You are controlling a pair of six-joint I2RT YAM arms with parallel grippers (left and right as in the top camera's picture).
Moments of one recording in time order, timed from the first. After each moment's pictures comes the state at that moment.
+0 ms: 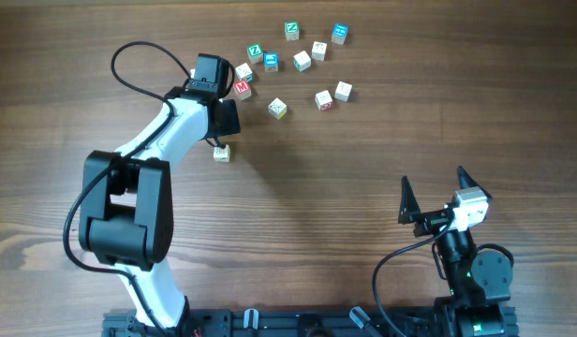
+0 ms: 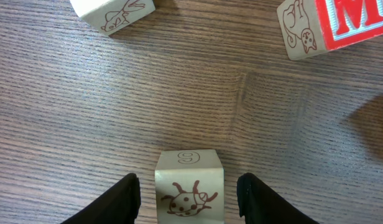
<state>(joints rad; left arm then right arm) -0.20 1.97 1.29 -0.56 -0.12 -0.36 0.09 0.02 0.01 0.00 -0.09 -0.01</state>
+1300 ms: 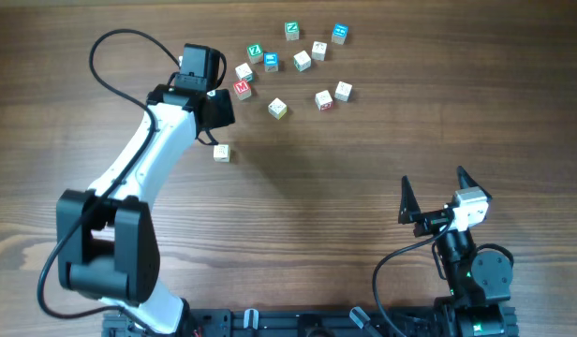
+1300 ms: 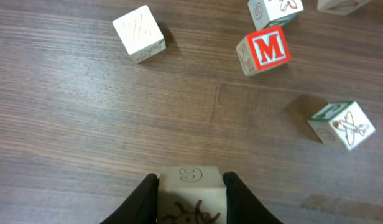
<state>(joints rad) -0.20 1.77 1.29 -0.65 -0.12 -0.35 0.09 0.02 0.01 0.00 -0.09 -0.01</state>
